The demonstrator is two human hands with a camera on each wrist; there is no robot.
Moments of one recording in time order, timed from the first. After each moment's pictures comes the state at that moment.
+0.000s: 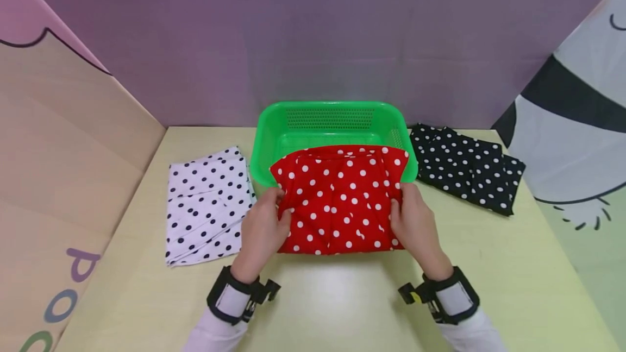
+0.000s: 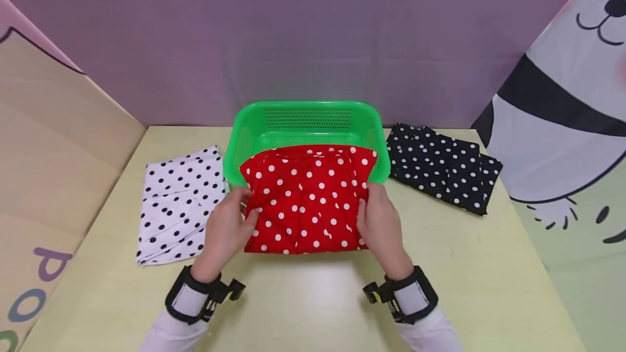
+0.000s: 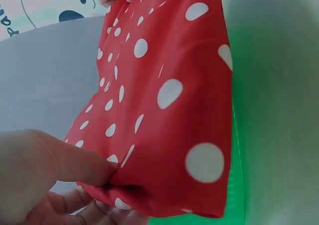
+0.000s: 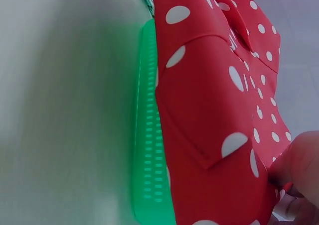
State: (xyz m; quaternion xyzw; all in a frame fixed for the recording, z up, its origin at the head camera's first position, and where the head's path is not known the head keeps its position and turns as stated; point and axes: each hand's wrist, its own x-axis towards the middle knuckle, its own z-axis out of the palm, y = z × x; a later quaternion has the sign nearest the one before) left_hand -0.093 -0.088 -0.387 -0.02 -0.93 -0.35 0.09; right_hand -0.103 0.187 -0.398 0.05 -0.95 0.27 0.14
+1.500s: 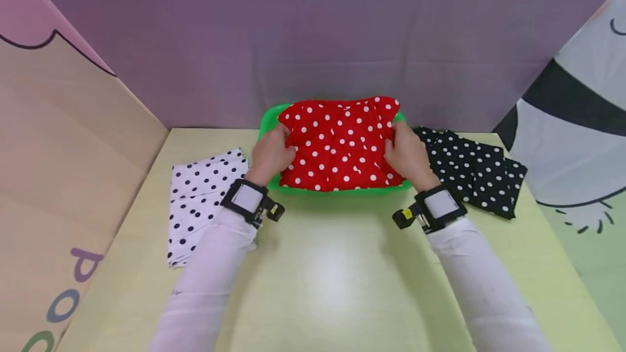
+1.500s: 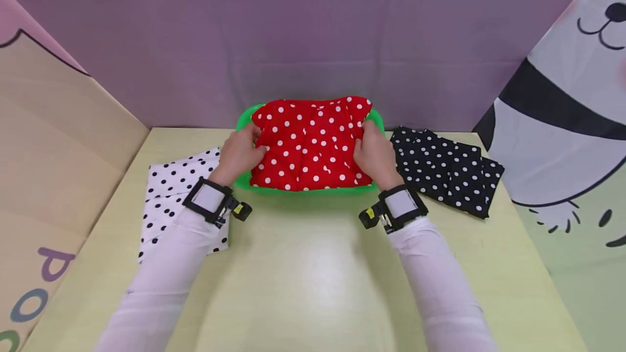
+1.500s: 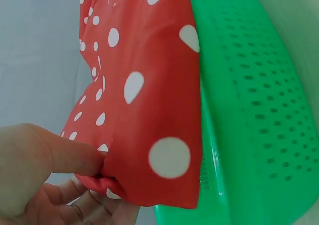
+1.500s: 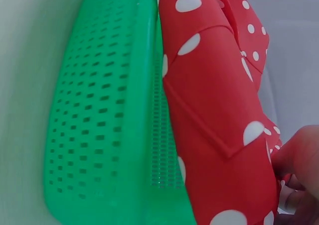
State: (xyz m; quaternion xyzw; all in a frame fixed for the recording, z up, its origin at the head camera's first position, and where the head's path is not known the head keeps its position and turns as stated) left_hand -0.223 -0.091 -0.342 -0.02 -0.95 -0.31 -0.01; right_hand -0.220 0.186 -0.351 0.06 -0.96 0.25 0.12
